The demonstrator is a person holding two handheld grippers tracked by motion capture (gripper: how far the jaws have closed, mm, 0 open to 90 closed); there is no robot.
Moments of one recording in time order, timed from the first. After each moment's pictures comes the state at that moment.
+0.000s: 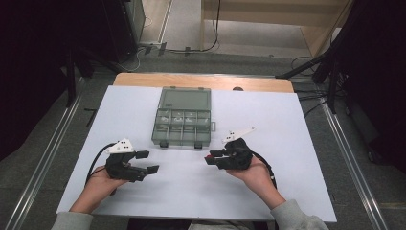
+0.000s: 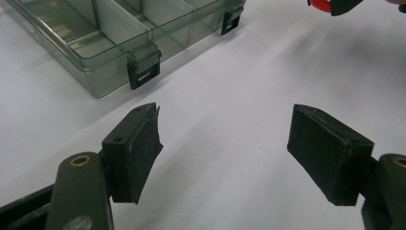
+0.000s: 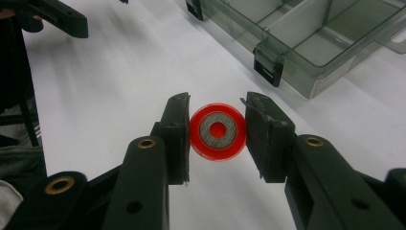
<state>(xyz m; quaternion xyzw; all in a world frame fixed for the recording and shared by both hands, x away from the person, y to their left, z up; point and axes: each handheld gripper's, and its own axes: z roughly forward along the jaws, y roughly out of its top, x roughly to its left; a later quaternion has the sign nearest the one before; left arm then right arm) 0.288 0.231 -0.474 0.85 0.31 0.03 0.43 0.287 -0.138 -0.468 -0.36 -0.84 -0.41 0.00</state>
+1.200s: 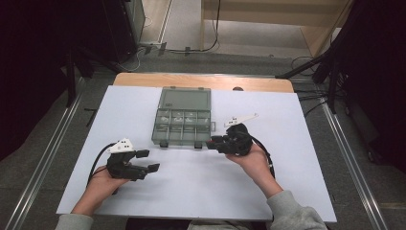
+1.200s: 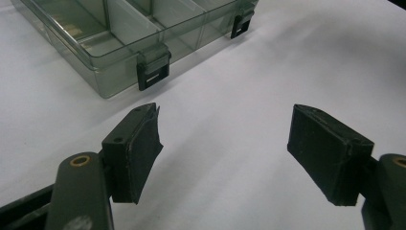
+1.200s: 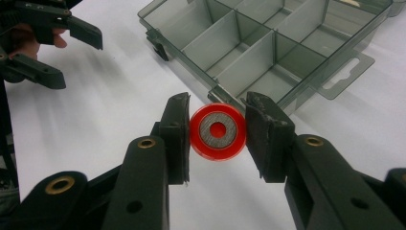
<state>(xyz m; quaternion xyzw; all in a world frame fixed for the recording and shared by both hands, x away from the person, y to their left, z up) 0.291 0.230 -0.480 0.84 0.33 0.03 0.44 0.322 -0.144 -0.458 -0.40 -0.81 -0.43 -0.01</state>
